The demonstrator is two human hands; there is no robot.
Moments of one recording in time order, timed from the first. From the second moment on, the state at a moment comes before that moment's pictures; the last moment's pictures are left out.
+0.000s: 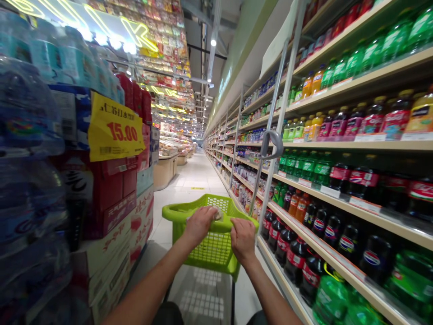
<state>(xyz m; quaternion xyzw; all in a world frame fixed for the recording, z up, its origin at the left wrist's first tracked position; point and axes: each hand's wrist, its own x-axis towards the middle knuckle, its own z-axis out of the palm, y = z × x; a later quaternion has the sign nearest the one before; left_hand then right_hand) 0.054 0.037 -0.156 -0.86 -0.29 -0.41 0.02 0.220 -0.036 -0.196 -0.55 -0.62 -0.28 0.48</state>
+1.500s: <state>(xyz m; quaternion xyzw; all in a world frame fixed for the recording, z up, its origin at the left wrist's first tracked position) 0.093 0.027 -0.169 -0.86 -0.23 -0.44 0.12 0.262 -0.035 -0.200 -0.60 -0.52 -0.19 0.58</state>
